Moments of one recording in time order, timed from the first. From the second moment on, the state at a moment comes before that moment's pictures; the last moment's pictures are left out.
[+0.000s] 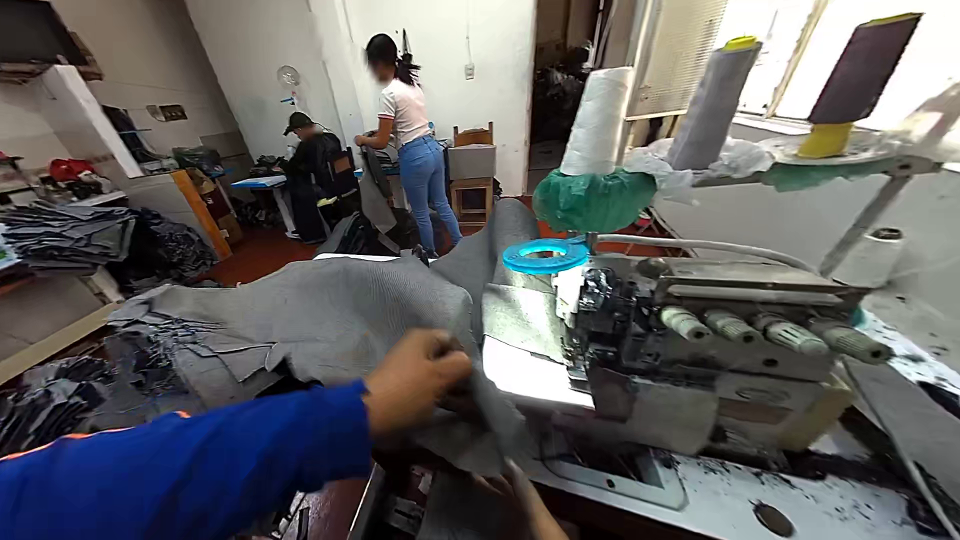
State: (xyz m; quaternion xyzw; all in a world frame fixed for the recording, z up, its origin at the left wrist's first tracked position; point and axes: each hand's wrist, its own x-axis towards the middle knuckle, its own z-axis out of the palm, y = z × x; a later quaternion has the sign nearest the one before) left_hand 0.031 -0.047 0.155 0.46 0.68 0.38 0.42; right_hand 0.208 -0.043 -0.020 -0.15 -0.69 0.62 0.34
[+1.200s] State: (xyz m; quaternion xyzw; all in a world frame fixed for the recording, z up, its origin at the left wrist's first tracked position) left_hand 0.054 0.038 0.004 0.75 0.55 0.30 -0.19; right_hand 0.421 0.132 0.019 -0.64 -0.64 0.17 0.39
